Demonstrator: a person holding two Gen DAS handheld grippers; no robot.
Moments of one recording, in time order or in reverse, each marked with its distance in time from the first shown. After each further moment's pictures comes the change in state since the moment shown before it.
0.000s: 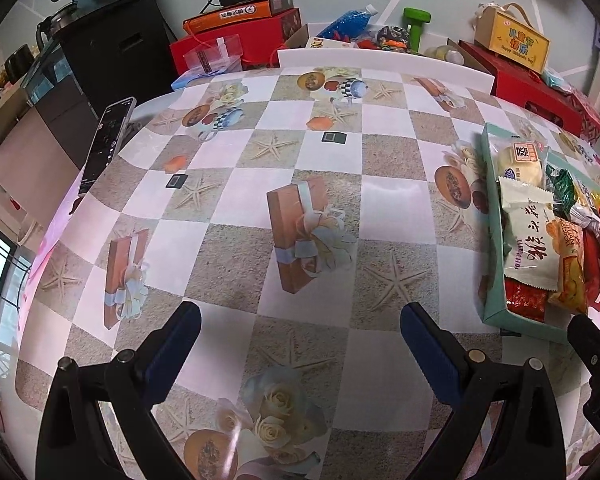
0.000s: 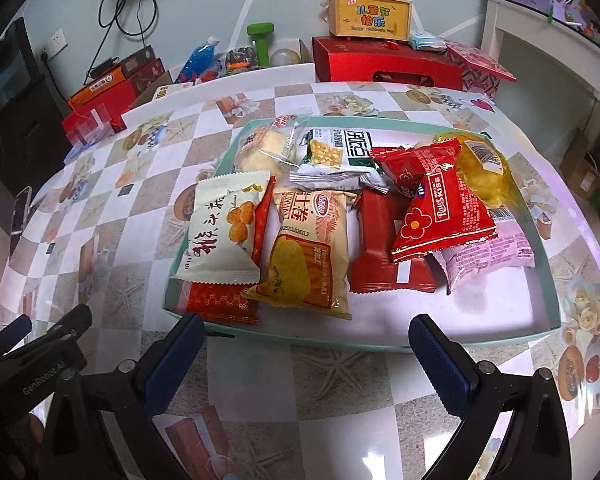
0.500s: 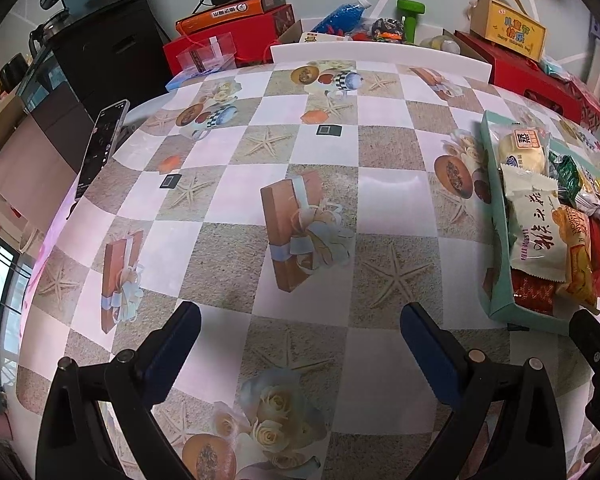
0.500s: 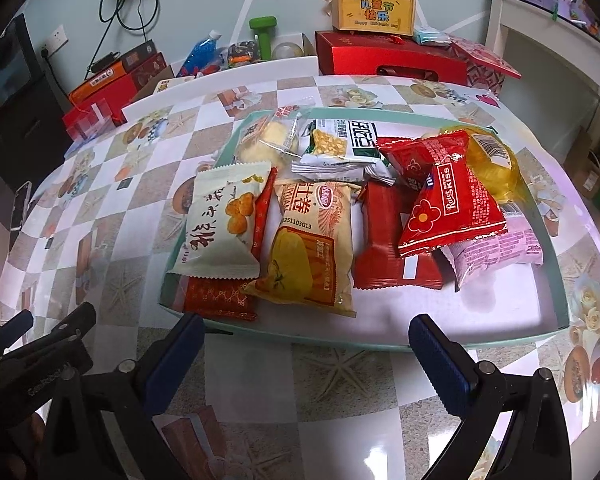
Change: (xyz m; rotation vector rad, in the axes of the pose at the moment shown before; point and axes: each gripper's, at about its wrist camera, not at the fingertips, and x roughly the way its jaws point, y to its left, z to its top) left arm 0.006 -0.005 -0.002 0.028 0.008 0.013; right arm 0.008 0.001 -0.002 -0.007 0.016 0.008
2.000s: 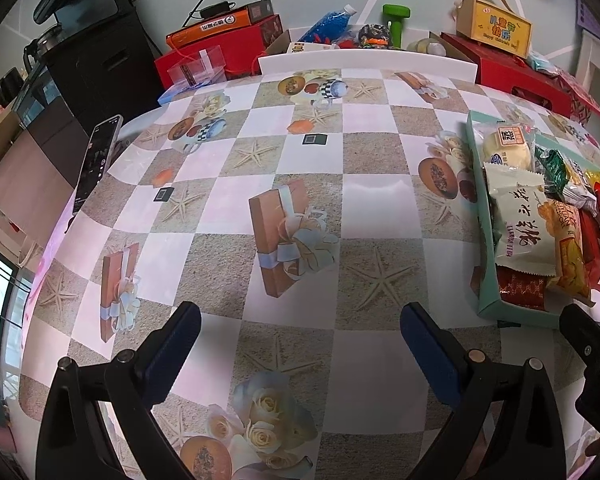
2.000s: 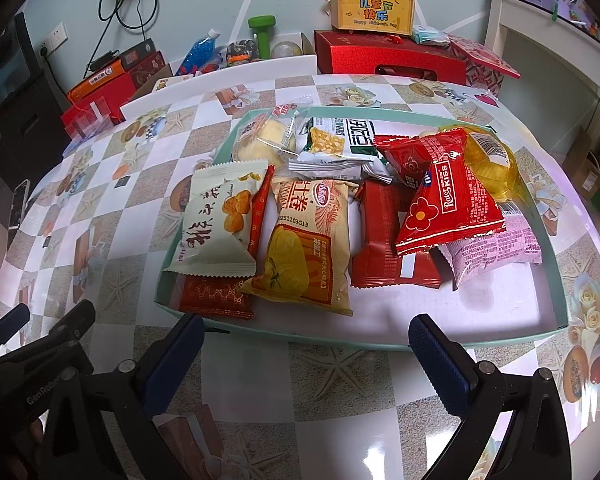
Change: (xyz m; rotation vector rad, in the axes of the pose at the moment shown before) left arm -0.006 -0.007 0.000 0.039 -0.035 -0.008; right arm 0.001 -0.001 -0.001 0.001 0.001 -0.004
